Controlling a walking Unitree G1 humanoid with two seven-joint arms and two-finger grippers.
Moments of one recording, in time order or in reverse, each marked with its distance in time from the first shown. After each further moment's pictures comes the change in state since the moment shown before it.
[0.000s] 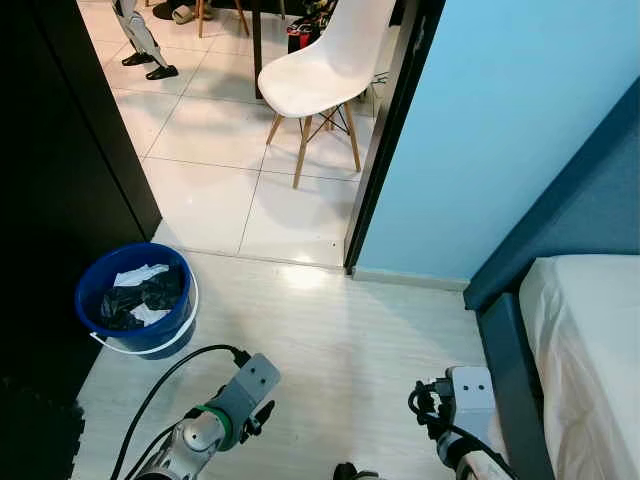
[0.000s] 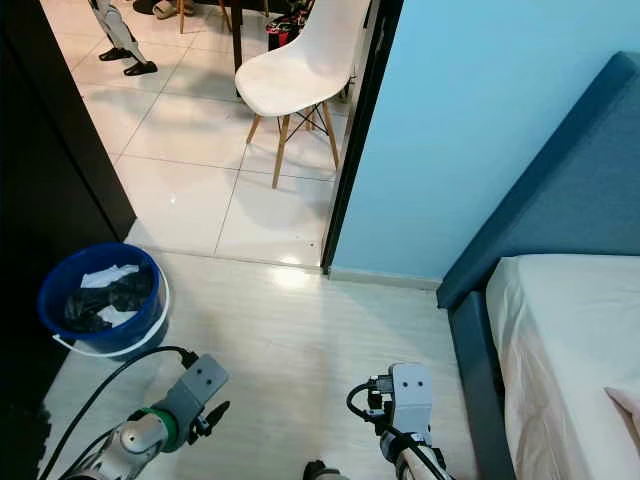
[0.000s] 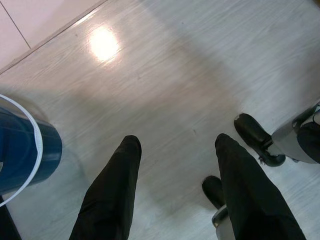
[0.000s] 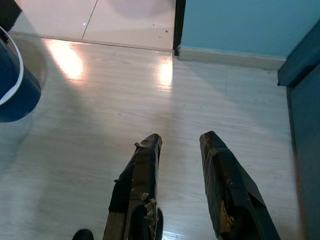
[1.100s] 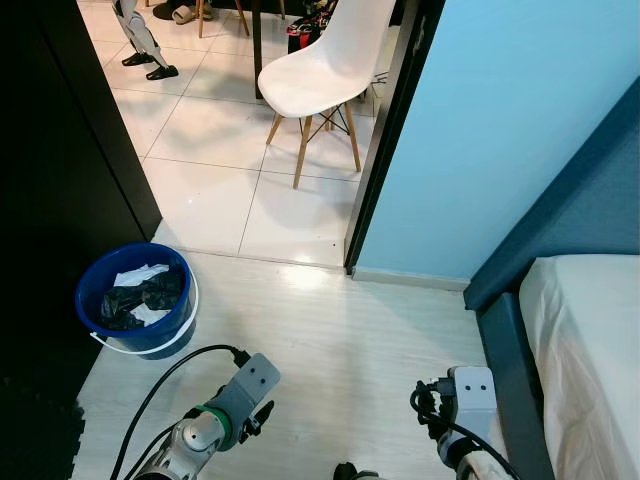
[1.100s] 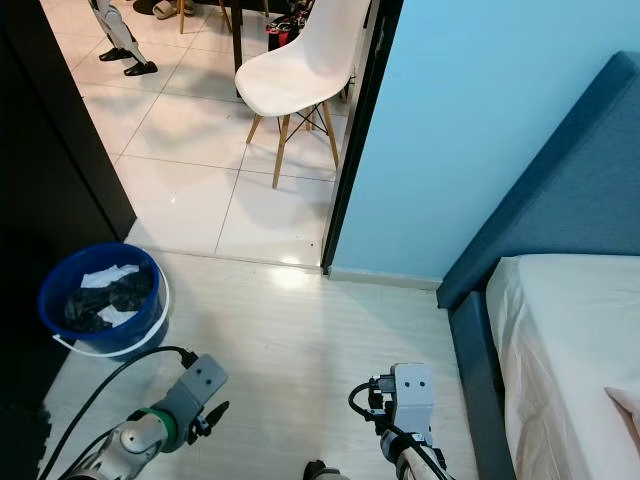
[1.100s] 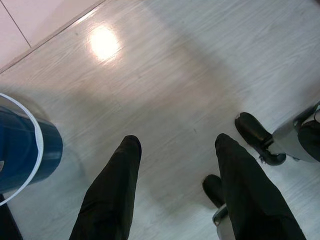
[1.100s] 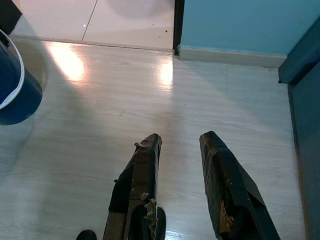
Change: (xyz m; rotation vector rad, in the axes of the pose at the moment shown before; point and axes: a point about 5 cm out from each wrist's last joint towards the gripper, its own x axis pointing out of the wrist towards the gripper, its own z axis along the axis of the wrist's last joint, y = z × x) left arm 0.000 0.001 -0.001 0.001 0.004 0.001; right arm 0.000 -0.001 0.000 0.019 0.001 -0.003
